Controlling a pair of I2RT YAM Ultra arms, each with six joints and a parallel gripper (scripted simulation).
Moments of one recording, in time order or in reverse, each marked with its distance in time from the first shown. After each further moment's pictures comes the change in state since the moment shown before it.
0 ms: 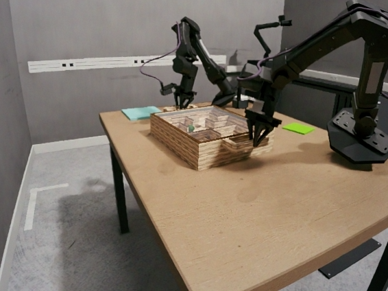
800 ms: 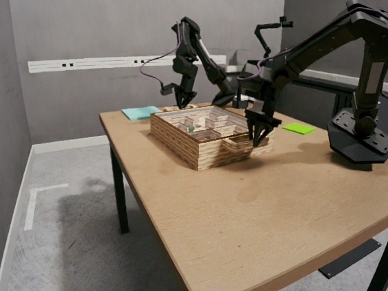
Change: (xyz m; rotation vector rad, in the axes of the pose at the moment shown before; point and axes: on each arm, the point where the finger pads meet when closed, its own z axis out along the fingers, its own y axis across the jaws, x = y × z) left arm 0.000 0.000 0.000 0.000 0.000 -0.001; right arm 0.001 0.000 0.000 0.001 0.002 -0.002
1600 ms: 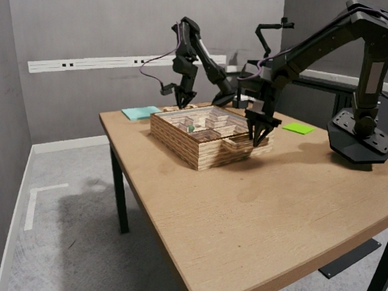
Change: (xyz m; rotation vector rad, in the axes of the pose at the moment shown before) left arm 0.000 0.000 0.000 0.000 0.000 0.000; right arm 0.000 0.000 0.000 0.000 0.002 0.000
